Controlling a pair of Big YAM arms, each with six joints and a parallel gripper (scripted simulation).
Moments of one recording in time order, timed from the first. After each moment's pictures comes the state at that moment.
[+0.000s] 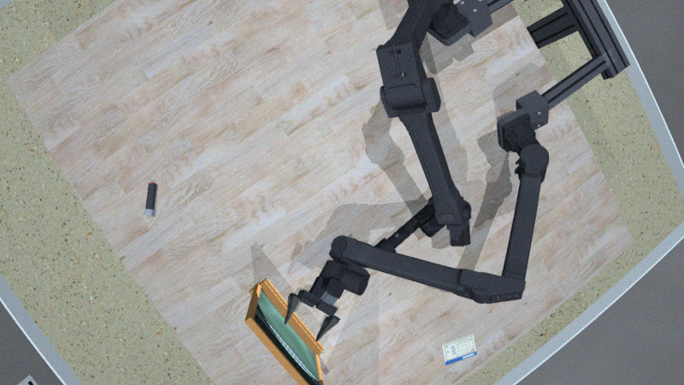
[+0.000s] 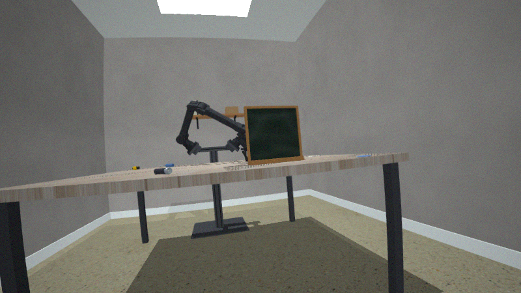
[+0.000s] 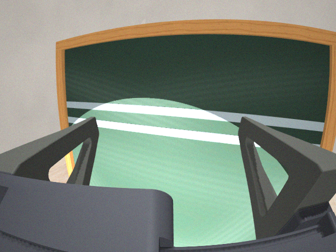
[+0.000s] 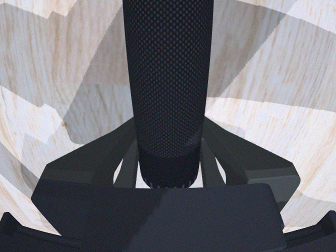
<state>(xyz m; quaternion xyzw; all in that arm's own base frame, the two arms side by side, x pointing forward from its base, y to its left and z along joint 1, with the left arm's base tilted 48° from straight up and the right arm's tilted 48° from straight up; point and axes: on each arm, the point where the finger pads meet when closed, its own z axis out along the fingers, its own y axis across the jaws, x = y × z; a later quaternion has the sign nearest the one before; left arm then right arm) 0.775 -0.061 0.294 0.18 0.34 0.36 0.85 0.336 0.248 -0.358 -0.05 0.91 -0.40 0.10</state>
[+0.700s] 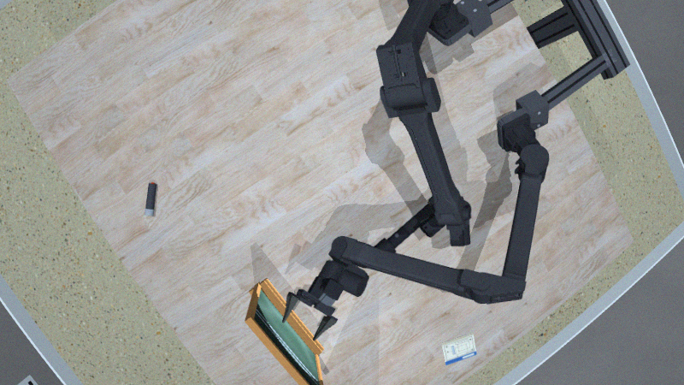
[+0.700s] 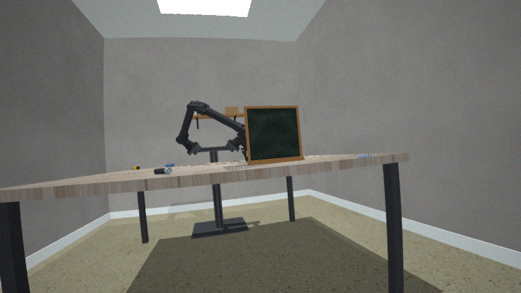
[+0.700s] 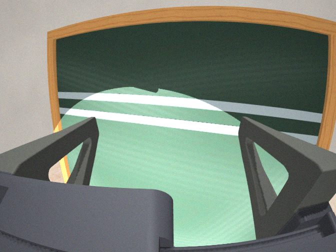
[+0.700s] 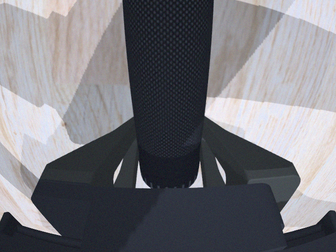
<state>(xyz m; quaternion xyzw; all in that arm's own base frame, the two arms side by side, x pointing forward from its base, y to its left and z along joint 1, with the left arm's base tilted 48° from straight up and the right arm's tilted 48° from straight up) 0.782 -0.058 0.288 0.18 0.37 0.35 0.84 0.336 0.248 -0.358 -0.05 0.91 -0.40 0.10</state>
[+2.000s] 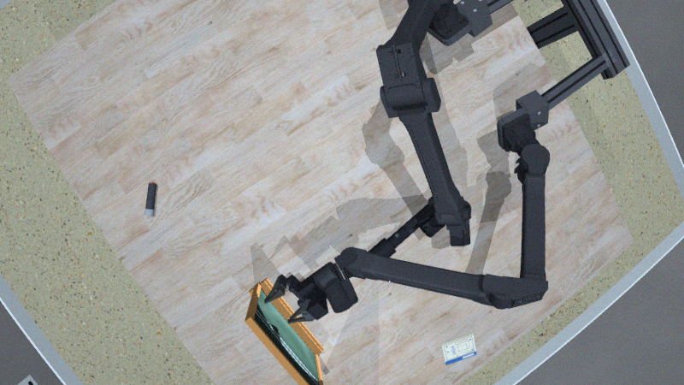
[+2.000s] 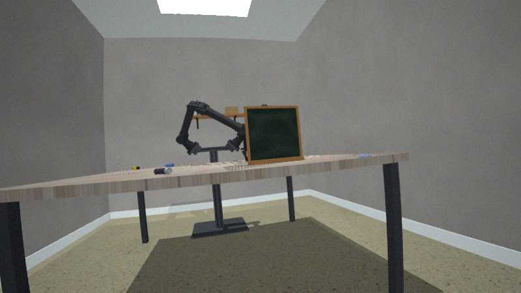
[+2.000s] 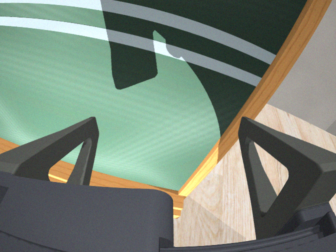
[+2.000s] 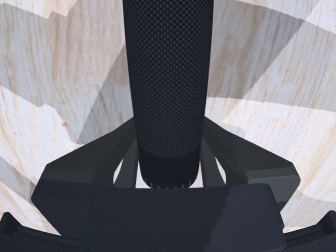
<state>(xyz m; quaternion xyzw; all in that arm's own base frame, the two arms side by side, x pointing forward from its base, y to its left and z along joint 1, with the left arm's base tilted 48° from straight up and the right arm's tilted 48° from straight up) 0.823 -0.070 0.220 0.13 0.65 0.22 0.72 0.336 0.248 -0.358 -0.05 0.91 -0.40 0.10</state>
